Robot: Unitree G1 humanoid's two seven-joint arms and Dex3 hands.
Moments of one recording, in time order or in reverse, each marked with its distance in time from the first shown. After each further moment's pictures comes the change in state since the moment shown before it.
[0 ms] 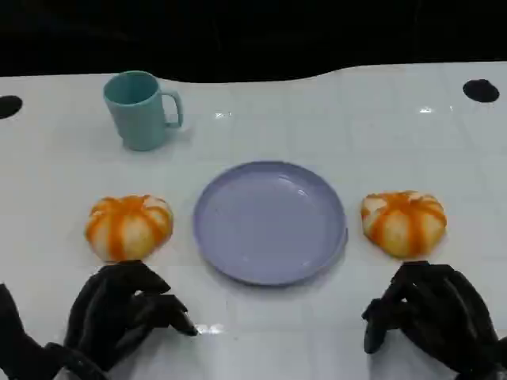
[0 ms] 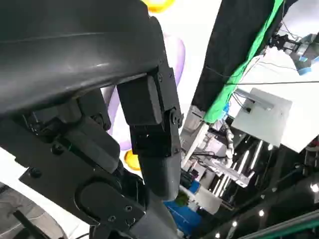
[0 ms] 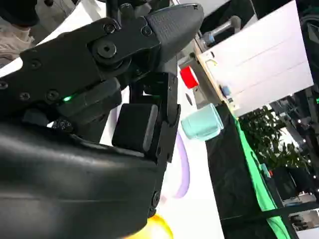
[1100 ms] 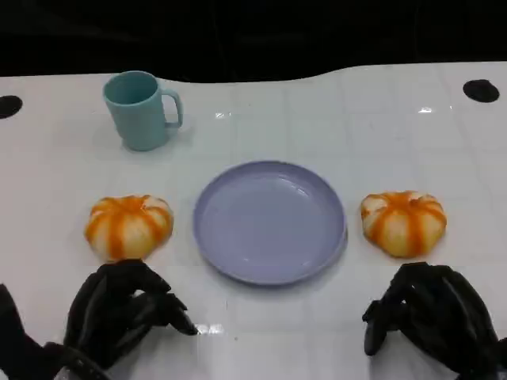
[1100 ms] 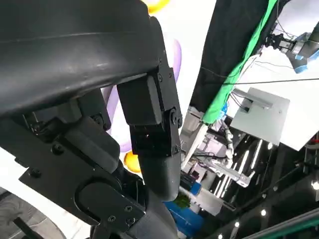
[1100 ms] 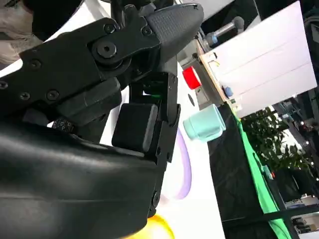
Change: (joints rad) left arm -0.001 0.000 -0.005 0.005 0.006 -0.037 0.000; right arm 0.000 -0.003 0.000 0.006 -0.011 -0.005 0.012
